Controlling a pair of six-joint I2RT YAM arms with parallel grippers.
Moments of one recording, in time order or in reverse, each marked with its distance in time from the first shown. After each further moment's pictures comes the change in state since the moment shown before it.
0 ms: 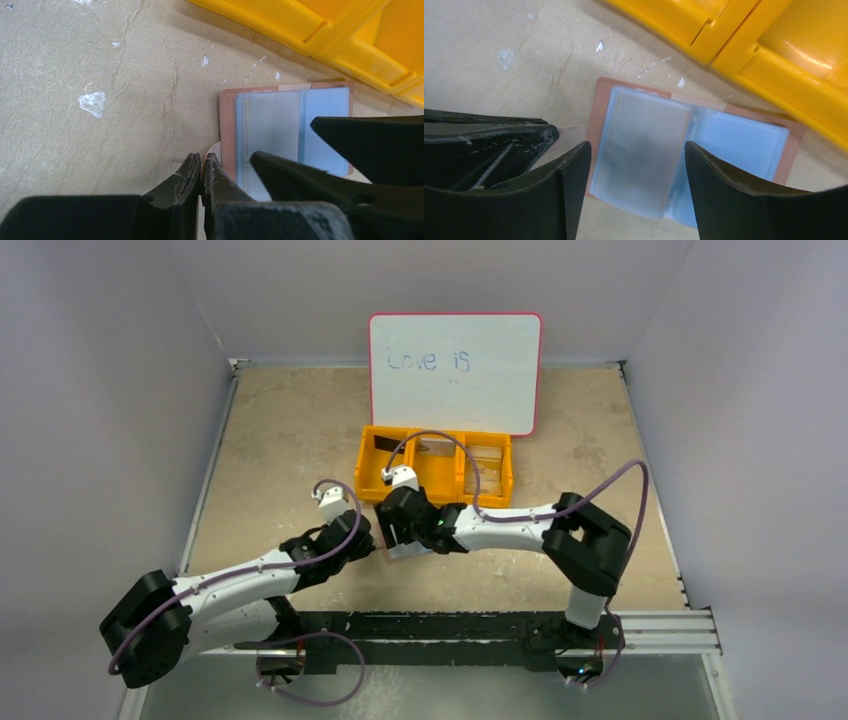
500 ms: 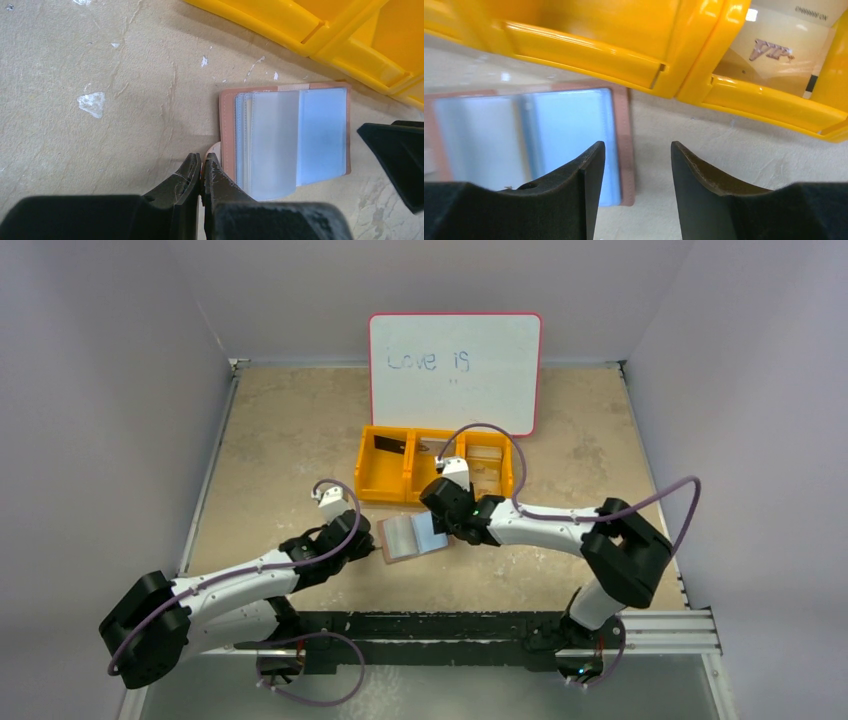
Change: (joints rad) left arm 0.000 -0.005 0.000 -0.001 0.000 0.000; right arm -0.122 -0.140 -0.156 -0.186 0.173 0.096
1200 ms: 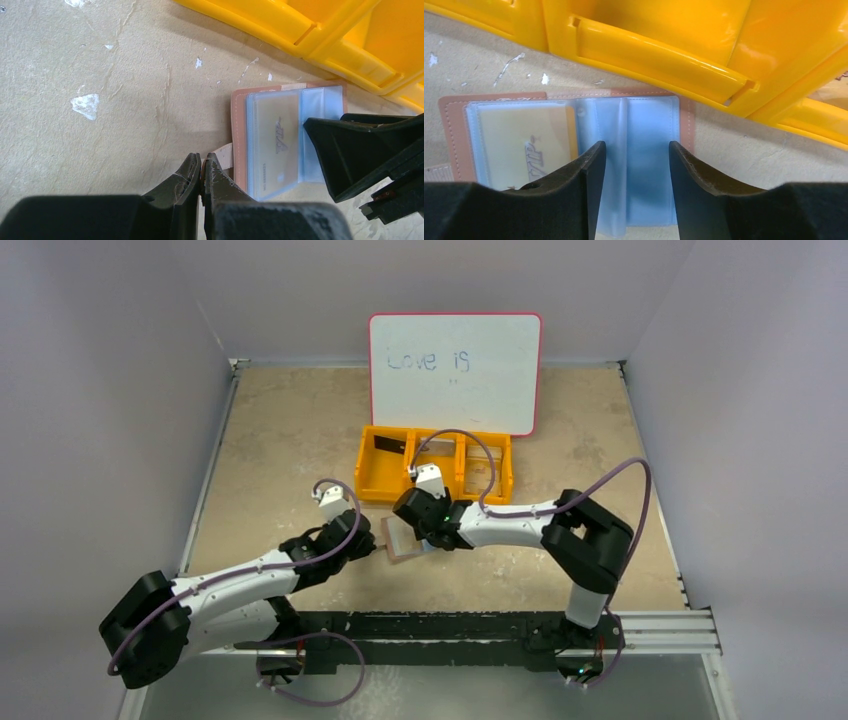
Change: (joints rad) left arm 0.000 0.000 0.000 0.016 0.003 0.000; right arm 0.087 0.165 0.116 0.034 0.066 -0.019
